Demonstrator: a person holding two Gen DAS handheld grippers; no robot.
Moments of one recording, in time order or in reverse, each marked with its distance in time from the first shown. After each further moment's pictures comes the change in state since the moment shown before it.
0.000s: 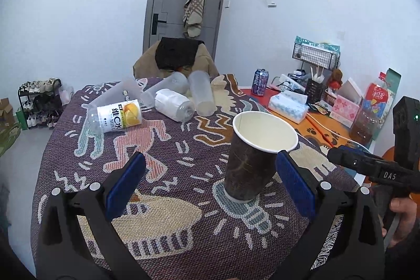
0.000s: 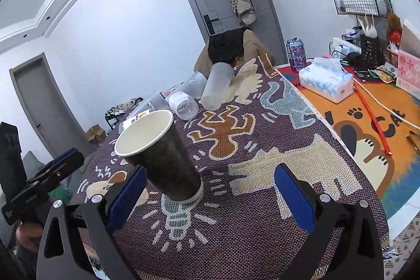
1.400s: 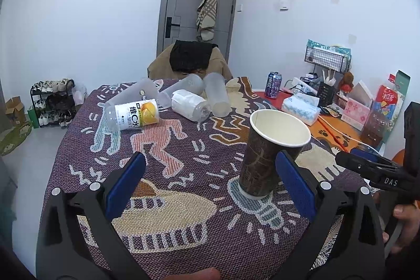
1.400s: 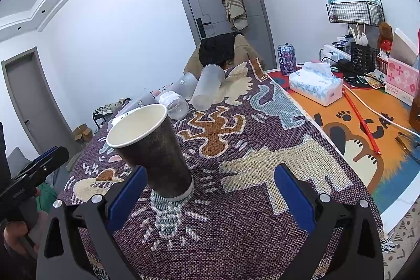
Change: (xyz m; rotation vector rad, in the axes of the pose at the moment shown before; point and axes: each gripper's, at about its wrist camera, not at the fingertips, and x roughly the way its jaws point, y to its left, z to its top) left arm -0.012 0.006 -0.008 -0.011 -0.019 0.075; right arm 0.000 0.009 -0.011 -0.027 -0.027 -0.082
